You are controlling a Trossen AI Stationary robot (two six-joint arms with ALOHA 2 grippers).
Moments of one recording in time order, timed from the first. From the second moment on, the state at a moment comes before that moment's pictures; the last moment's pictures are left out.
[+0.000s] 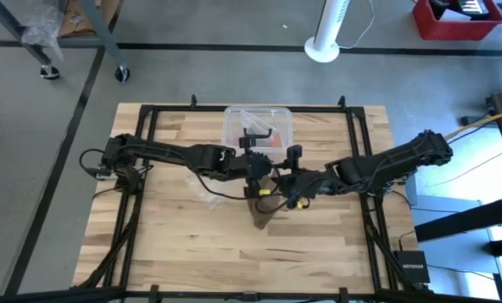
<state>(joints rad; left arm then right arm) -0.14 1.80 1.72 -0.70 -0.50 0.10 0.29 1.41 1.19 -0.52 0.61 -0.31</state>
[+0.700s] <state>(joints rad) -0.15 1.81 1.72 -0.79 -0.43 0.09 0.25 1.48 1.19 -0.51 0.52 -0.26</state>
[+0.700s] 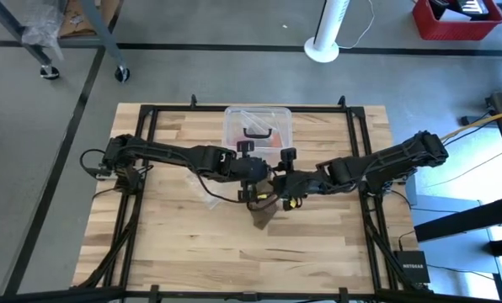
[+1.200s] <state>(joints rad) -0.15 1.82 1.72 -0.84 -0.42 0.09 0.24 1.49 1.18 -0.46 0.49 -0.23</state>
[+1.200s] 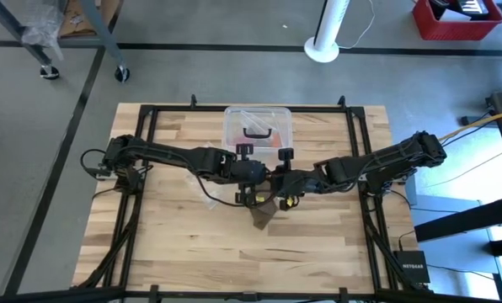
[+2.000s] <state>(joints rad) -0.13 1.79 1.73 -0.75 -0.43 0.12 0.27 1.28 1.18 -0.55 0.50 -0.27</state>
